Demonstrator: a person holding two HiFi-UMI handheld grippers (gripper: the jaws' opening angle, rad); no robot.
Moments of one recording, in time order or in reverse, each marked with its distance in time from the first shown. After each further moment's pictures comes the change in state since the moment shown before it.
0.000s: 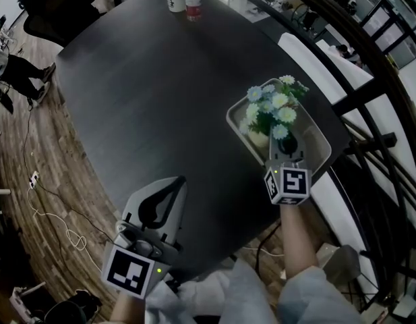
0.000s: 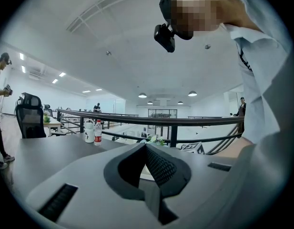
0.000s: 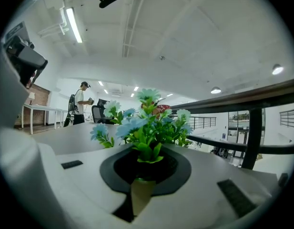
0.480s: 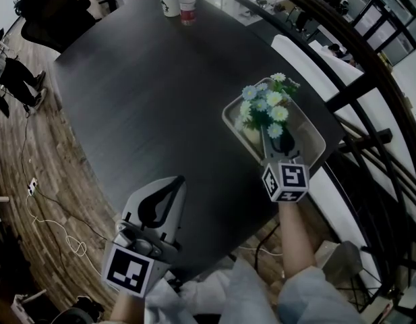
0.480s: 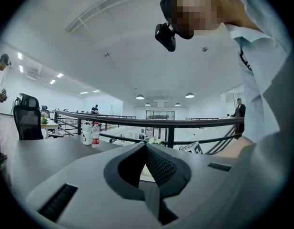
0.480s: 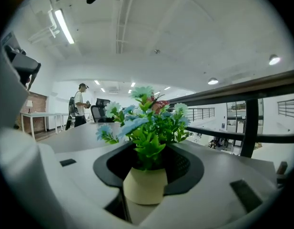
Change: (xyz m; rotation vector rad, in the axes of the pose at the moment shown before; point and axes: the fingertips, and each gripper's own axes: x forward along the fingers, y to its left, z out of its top) left arm -0.011 -0.005 0.007 0.007 -0.025 -0.028; right arm -0.010 0.003 -0.008 0.081 0.077 0.002
